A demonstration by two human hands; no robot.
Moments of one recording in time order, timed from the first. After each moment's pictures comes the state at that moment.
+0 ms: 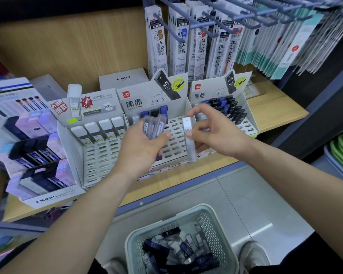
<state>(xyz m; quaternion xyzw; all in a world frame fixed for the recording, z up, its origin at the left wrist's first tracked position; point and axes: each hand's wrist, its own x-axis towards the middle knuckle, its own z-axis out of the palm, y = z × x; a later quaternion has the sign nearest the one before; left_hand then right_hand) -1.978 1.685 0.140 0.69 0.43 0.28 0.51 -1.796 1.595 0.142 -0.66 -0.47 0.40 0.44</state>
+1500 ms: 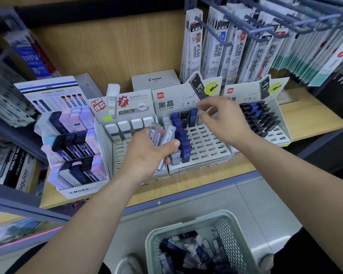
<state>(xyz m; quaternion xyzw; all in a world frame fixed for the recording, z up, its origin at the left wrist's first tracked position) -2.029 1.714 0.136 0.68 0.46 0.24 0.52 -1.810 1.673 0.129 -0.75 -0.55 0.09 0.36</state>
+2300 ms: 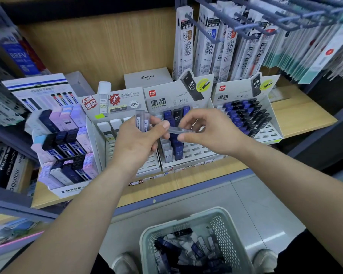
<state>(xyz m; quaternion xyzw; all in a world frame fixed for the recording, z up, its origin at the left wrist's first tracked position) -2.020 1.715 0.147 0.62 0.42 0.33 0.57 -1.834 1.643 0.140 -0.66 -0.58 0.28 0.39</state>
